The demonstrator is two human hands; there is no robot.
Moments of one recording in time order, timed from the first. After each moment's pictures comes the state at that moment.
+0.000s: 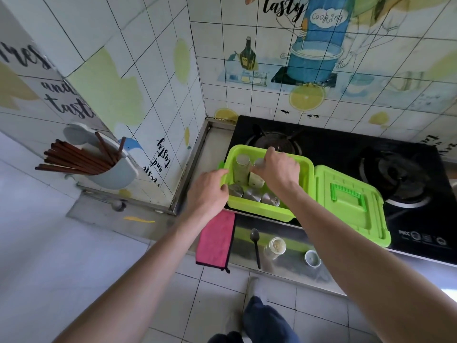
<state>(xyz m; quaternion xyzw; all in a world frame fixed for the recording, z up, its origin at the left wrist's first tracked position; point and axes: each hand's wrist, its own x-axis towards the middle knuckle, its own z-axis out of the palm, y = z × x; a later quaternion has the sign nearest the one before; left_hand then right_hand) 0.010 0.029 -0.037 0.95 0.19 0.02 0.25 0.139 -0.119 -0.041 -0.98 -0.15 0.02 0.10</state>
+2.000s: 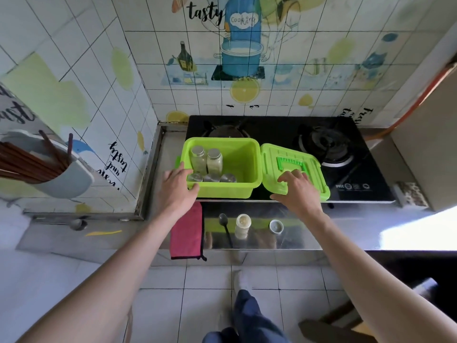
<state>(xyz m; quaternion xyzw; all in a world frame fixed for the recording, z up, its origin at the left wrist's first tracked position) -0.012 0.008 -0.055 0.96 0.15 -0.01 0.22 0.039 -0.306 -0.069 -0.99 -0.07 0.02 0.13</state>
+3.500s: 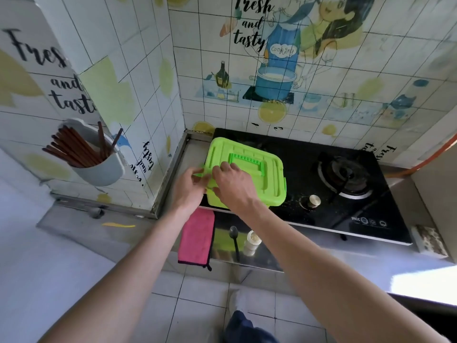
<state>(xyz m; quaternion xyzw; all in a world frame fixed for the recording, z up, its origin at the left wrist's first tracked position) -0.019 0.020 -0.041 0.78 0.23 0.12 0.58 0.023 -0.113 0.004 -0.93 -0.37 -0.05 0.06</state>
